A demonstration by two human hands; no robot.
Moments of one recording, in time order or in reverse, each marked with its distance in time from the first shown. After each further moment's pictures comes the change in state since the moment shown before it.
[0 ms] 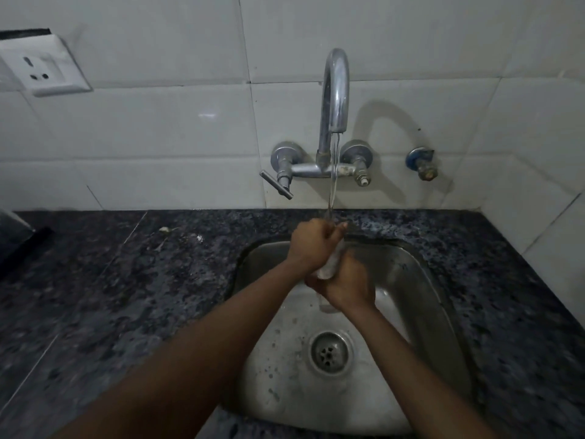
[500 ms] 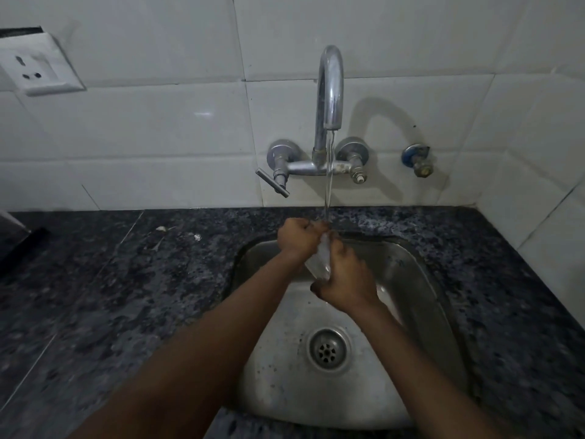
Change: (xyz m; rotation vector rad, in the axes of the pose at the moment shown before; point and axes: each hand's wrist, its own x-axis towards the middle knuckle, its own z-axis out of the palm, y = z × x) left_hand 0.007 -0.016 0.006 -0.314 0.096 -0.494; right_hand -0.009 0.000 -0.017 -0.268 0.005 -0.258
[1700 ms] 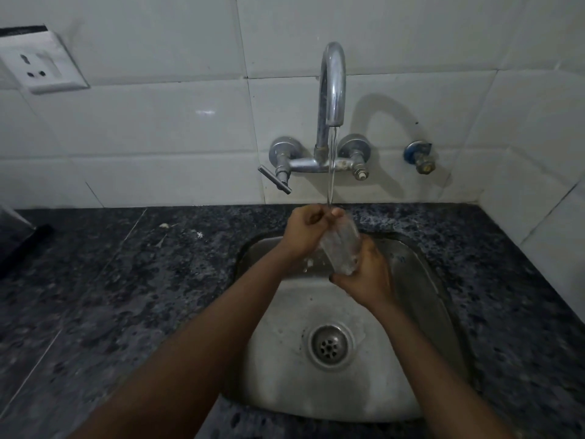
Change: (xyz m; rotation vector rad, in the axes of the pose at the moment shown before) left_hand -0.013 0.014 -0.016 -0.194 -0.213 0.247; right_hand 0.003 0.032 0.003 0.297 0.152 0.100
